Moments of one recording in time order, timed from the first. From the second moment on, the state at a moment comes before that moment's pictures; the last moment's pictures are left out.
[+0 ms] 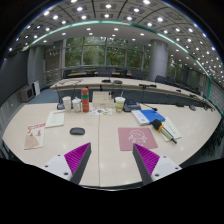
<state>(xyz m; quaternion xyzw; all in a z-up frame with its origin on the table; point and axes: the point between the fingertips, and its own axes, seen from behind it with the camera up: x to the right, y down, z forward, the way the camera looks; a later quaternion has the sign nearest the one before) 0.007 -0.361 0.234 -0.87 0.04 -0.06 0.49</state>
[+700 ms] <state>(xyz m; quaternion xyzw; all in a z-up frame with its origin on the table) -0.140 -0.174 0.028 -0.89 0.01 -0.03 0.45</state>
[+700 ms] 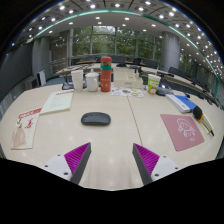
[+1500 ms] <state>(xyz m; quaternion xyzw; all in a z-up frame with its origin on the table) -0.173 0.002 -0.008 -0.89 -0.02 -0.04 0.45</state>
